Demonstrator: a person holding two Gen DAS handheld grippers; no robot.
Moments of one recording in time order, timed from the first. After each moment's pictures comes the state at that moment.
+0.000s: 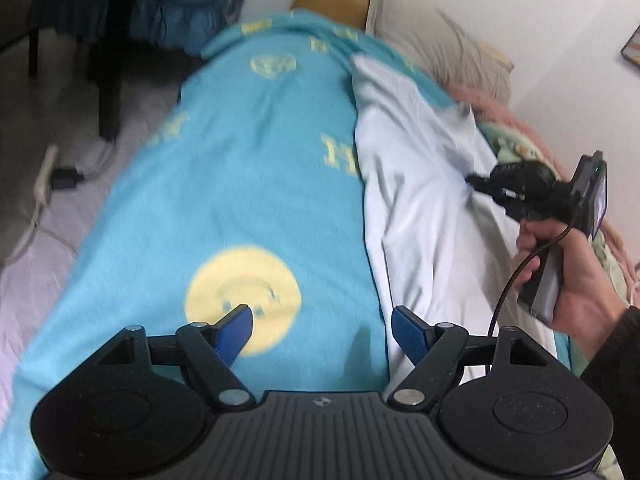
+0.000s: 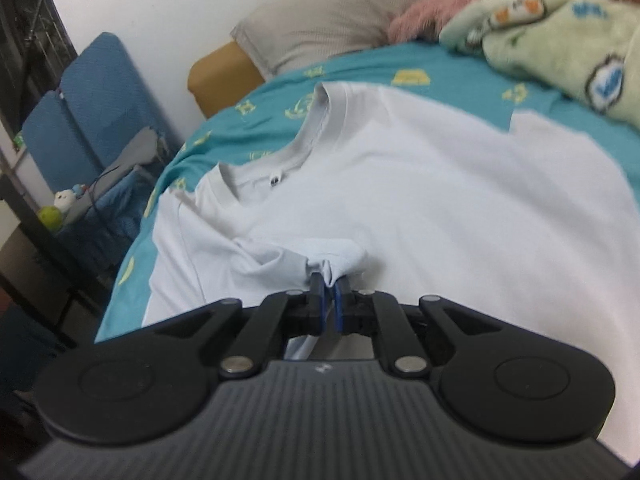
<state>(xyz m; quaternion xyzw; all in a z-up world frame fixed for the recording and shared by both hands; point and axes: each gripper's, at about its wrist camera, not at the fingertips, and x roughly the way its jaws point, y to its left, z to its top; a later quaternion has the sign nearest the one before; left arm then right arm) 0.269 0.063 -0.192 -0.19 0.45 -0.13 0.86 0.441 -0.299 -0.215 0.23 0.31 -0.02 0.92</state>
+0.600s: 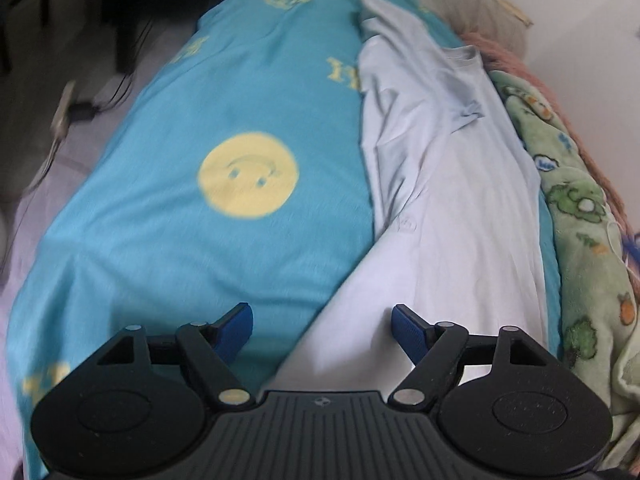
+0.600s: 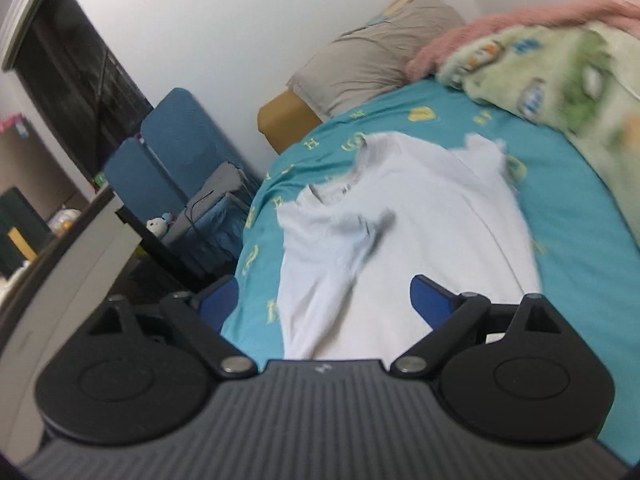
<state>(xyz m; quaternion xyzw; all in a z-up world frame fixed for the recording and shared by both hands) 0.216 0.061 -0.177 -0.19 0.54 -0.12 0.81 0.173 -0.307 -0.086 0.30 0.26 0.03 0.92</state>
